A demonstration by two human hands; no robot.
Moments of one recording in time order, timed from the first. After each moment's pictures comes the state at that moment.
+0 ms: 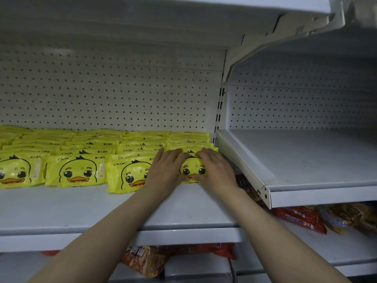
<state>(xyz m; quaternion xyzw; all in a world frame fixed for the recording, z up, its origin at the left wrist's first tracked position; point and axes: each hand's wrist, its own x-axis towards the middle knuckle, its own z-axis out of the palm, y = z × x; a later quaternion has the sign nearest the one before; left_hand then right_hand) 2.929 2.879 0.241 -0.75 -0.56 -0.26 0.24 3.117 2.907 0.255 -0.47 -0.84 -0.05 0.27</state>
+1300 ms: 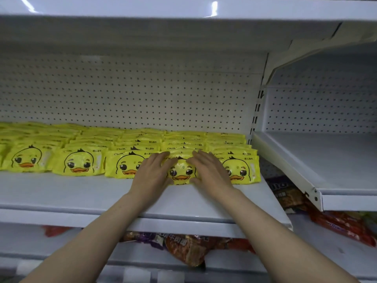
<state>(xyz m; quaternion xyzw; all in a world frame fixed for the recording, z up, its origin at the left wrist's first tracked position) 2.799 2.788 0.244 -0.71 -0.61 -0.23 0.26 2.997 2.863 0.256 -0.36 -0.90 -0.07 0.23</state>
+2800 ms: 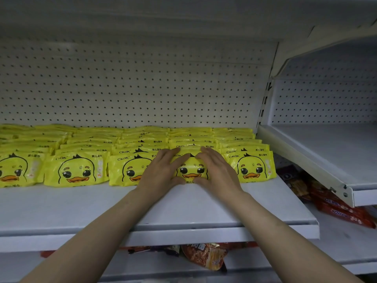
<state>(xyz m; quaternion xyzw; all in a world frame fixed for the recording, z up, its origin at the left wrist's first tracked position) 2.754 2.828 0.239 -0.79 -0.53 -0.25 0.18 2.968 2.862 0.241 -0.41 -0.85 -0.03 0.32</state>
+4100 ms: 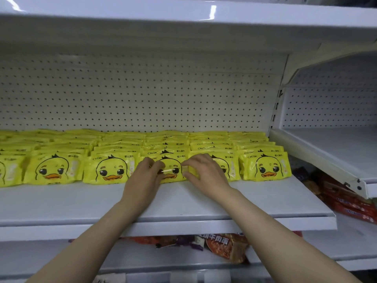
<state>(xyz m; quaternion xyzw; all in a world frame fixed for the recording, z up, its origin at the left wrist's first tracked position) 2.667 2.748 0.239 -0.69 -0.62 -0.33 0.14 2.876 2.809 0.263 -0.38 -0.87 0.01 0.32</state>
